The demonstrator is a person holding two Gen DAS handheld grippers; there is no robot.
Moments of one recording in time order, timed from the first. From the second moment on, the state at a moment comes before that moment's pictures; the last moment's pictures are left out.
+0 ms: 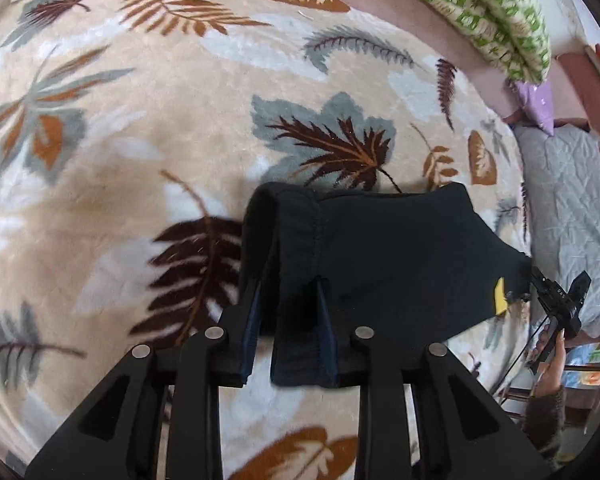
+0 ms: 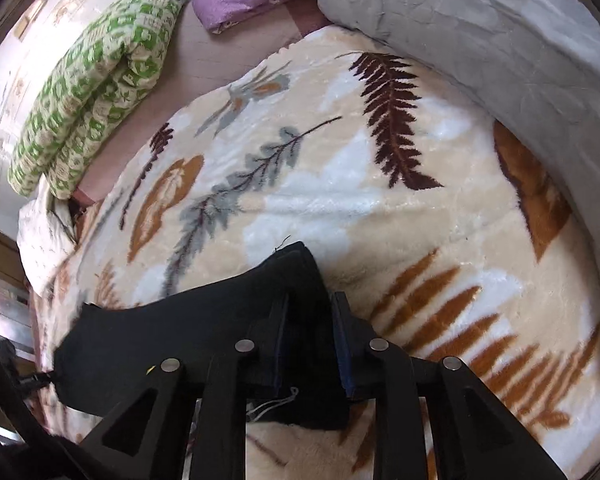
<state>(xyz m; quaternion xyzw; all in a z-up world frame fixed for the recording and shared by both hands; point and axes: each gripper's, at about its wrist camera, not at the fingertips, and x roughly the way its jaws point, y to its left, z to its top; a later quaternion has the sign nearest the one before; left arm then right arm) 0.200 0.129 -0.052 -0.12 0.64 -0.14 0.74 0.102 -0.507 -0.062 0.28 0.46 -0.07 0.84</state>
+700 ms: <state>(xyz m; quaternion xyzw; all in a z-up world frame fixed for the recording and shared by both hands) 0.279 0.003 -0.039 0.13 0.65 -0.28 0.70 0.268 -0.241 -0.061 0.11 0.56 0.27 0.78</state>
